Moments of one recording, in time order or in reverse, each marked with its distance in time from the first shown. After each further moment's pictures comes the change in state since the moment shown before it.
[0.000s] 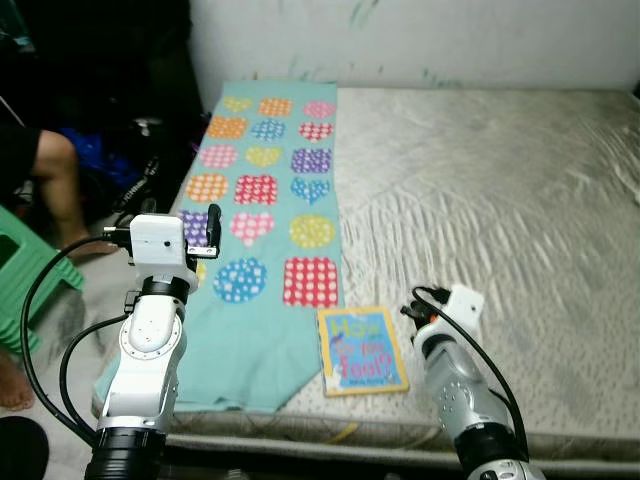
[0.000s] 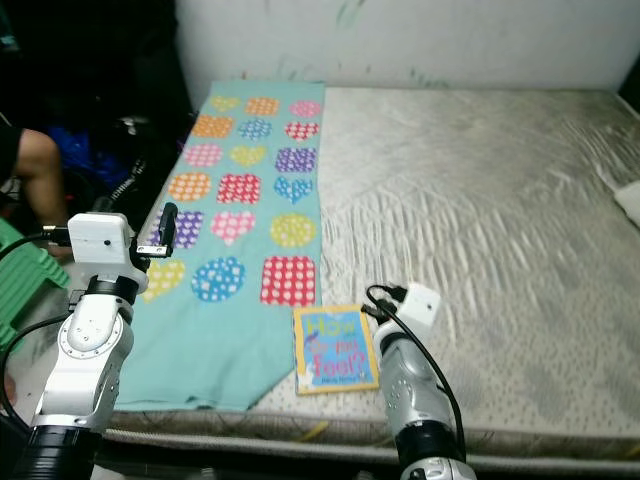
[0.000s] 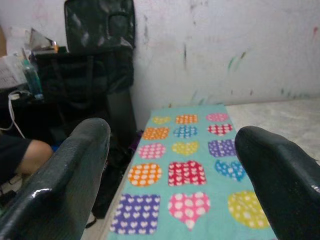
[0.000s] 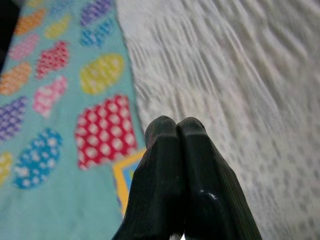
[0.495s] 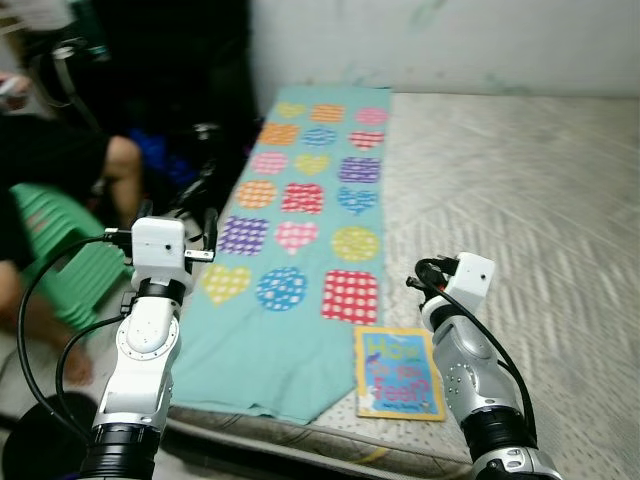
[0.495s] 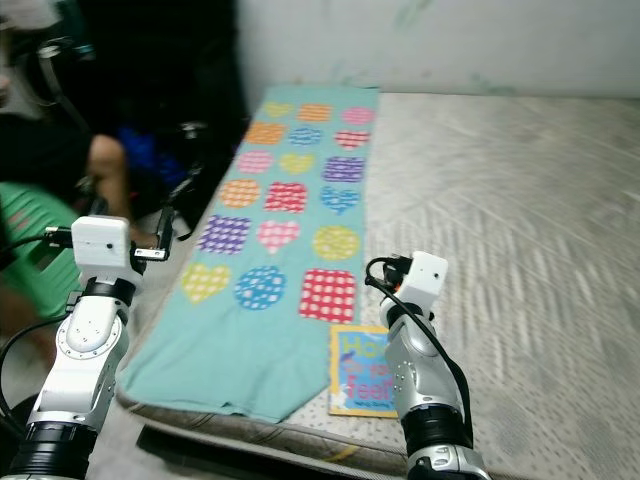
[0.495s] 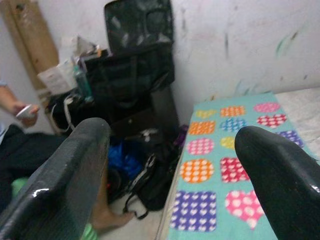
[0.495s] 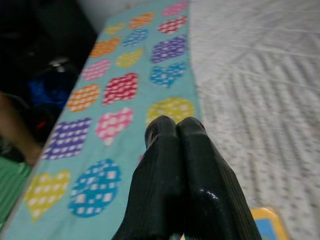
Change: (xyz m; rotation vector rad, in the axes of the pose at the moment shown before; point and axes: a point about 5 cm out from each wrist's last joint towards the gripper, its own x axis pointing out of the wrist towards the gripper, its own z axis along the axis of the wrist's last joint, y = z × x) left arm 0.001 0.008 -0.012 0.051 0.021 -0.009; right arm 0.002 0.014 0.035 -0.100 -0.169 0.082
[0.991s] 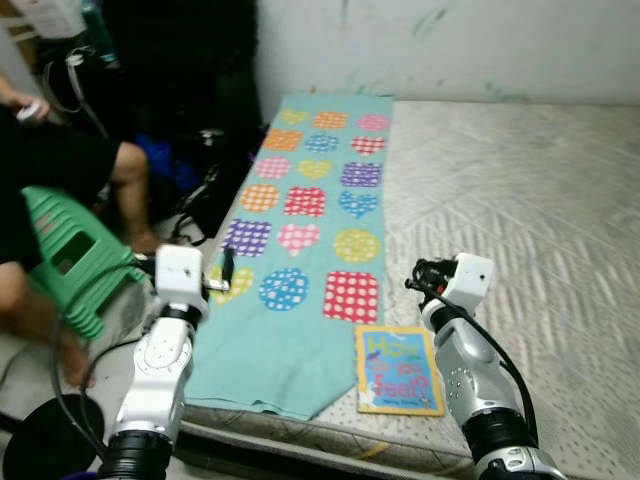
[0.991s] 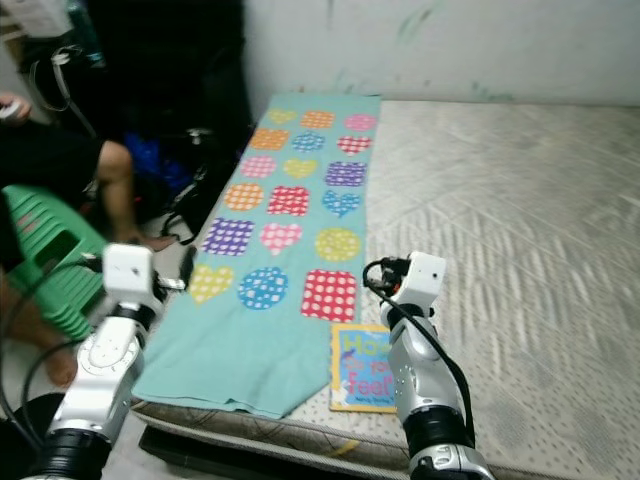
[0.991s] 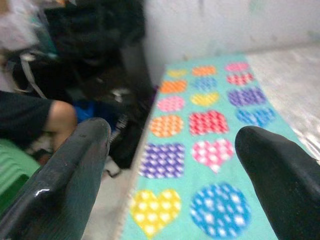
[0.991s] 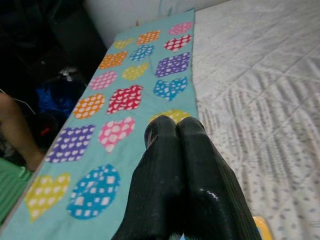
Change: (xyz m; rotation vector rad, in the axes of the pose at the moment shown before) left arm -0.015 -0.022 -0.050 -0.044 0.199 -0.111; right arm -0.001 -0.005 -0.005 -0.063 -0.038 0.061
